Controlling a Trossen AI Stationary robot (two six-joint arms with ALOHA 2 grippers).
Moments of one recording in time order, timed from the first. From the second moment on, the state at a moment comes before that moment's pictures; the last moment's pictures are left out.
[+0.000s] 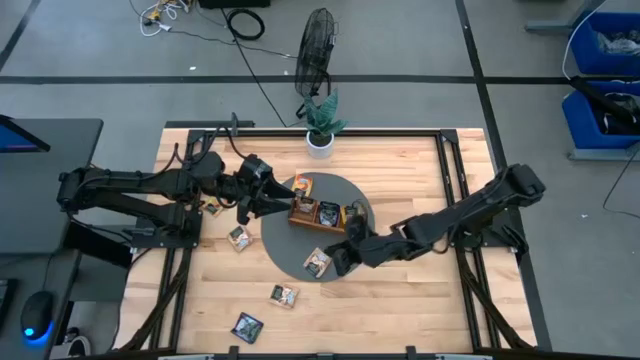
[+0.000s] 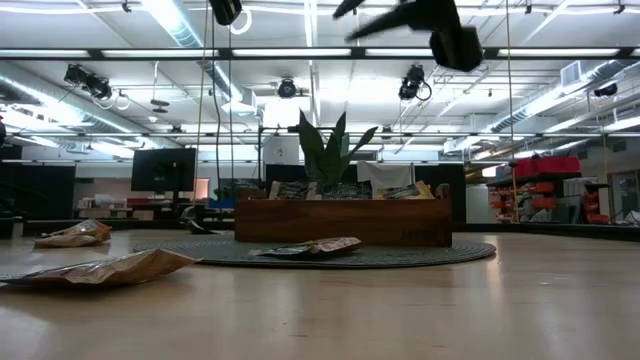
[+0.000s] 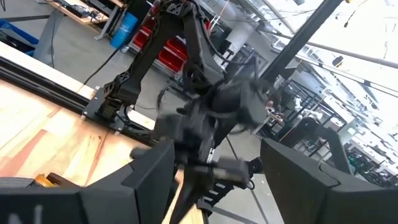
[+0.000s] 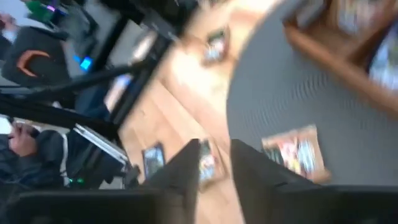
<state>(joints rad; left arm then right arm) 0.04 1.03 0.81 0.28 0.24 -0.64 0.41 1.59 1.13 -0.17 0.40 1.21</state>
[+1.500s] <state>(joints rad) 0.04 1.03 0.81 0.27 0.24 -0.67 0.35 1.87 0.87 0.24 0.35 1.74</state>
